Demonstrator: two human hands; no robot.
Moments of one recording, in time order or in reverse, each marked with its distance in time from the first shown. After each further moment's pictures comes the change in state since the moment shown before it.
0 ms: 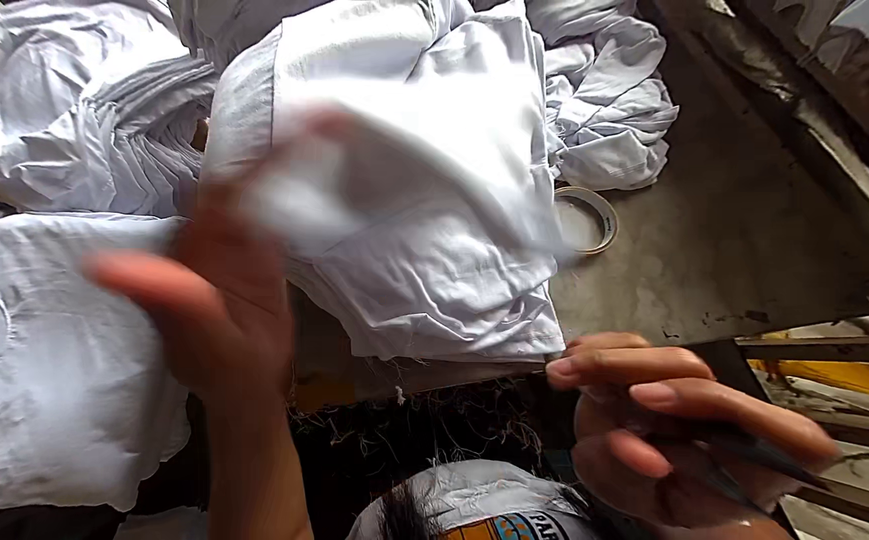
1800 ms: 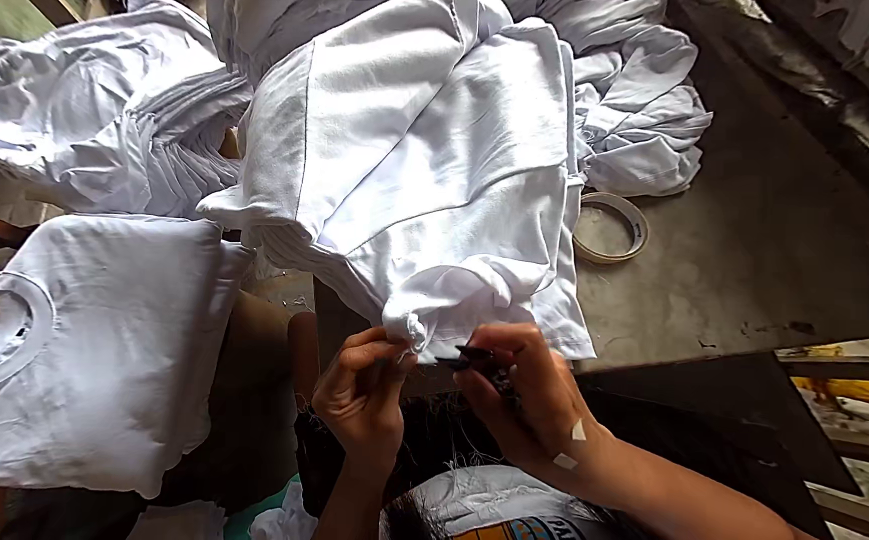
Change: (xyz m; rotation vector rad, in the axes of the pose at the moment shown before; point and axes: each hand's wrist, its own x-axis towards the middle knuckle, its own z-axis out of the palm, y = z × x) left_hand -0.109 -0.043 0.032 -0.022 0.230 0.058; right_hand -0.002 0.007 0.046 -0.107 -0.311 0.160
